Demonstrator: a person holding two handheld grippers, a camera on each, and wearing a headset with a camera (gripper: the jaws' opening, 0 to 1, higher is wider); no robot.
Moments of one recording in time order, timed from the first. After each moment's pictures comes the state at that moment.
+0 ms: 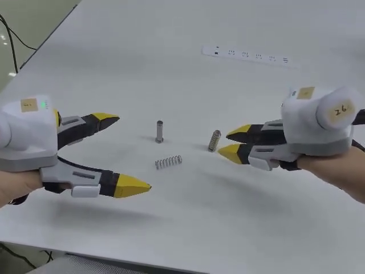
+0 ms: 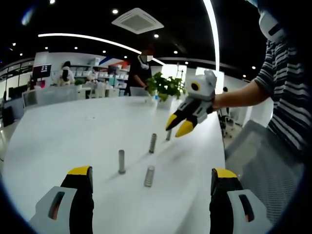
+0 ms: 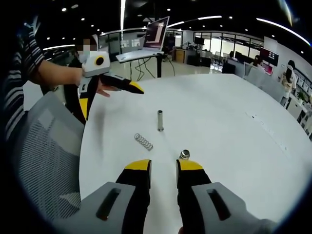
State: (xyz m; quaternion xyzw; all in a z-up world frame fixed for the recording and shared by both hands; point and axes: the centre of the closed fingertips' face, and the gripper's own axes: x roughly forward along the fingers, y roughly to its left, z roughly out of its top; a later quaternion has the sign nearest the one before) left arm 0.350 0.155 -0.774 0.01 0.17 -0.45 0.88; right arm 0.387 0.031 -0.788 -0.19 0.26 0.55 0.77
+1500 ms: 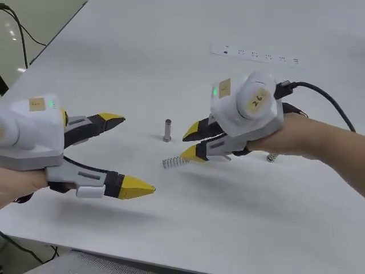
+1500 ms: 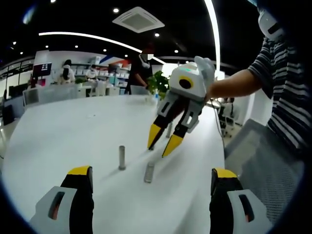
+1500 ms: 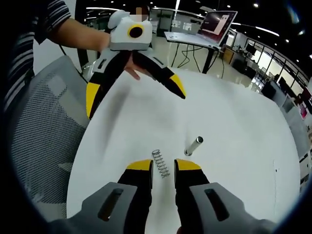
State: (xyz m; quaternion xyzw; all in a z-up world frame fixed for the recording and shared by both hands) left arm 0.347 0.160 -0.778 0.01 0.18 -0.45 0.88; right arm 0.370 0.117 -0.811 -0.35 0.23 0.67 0.61
